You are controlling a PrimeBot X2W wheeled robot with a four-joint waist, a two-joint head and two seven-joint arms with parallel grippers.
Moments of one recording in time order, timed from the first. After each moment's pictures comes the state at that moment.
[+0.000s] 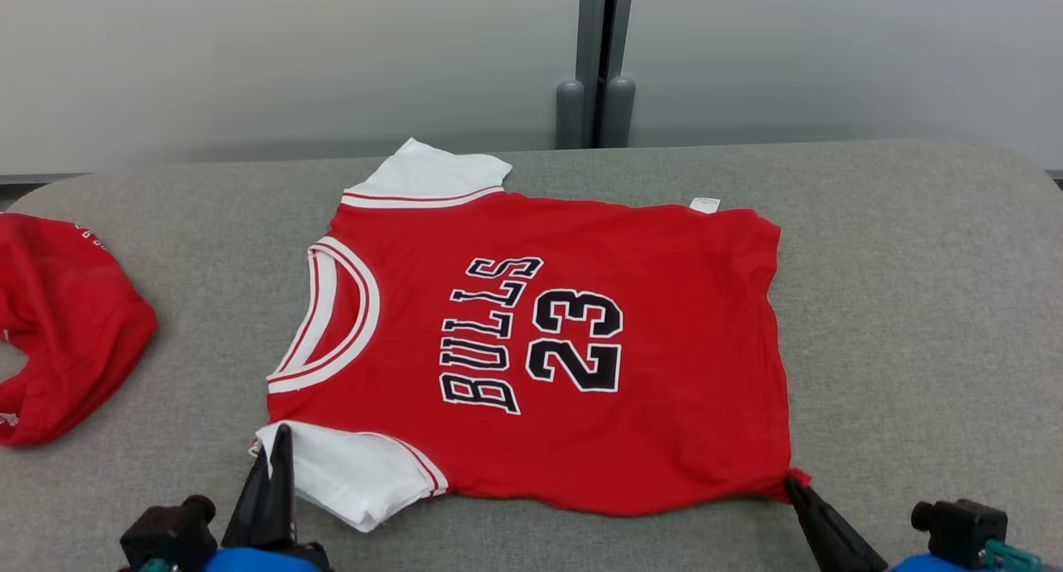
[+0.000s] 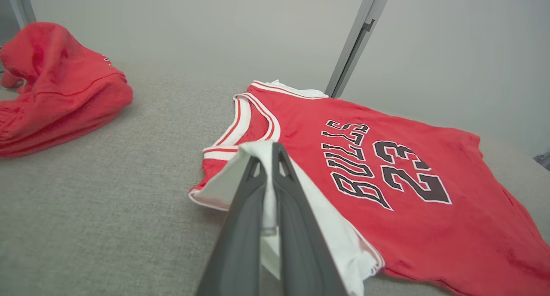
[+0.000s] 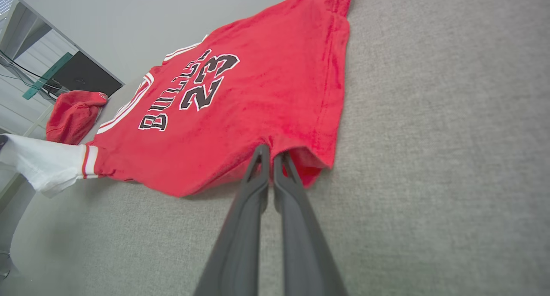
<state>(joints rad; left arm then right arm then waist) 0.15 0.16 -0.13 0.06 -0.41 0.00 -0.12 0.08 -0.31 0.33 0.24 0.76 0.13 -0.15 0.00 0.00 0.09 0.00</state>
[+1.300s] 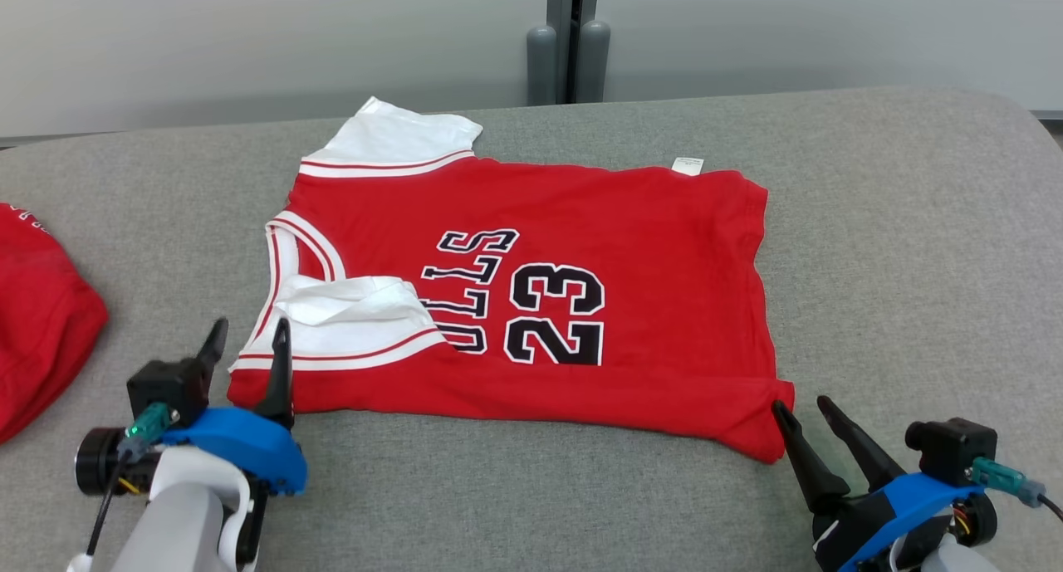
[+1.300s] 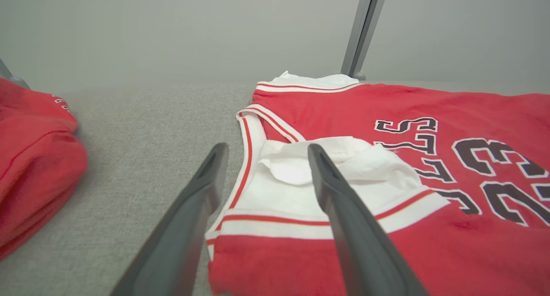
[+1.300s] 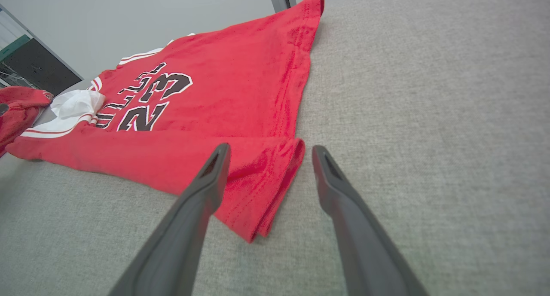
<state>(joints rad) -0.37 0.24 -0.21 0.68 -0.35 -0.09 -0.24 -0.21 -0.36 0.44 0.47 0.75 0.13 -0.24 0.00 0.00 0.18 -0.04</state>
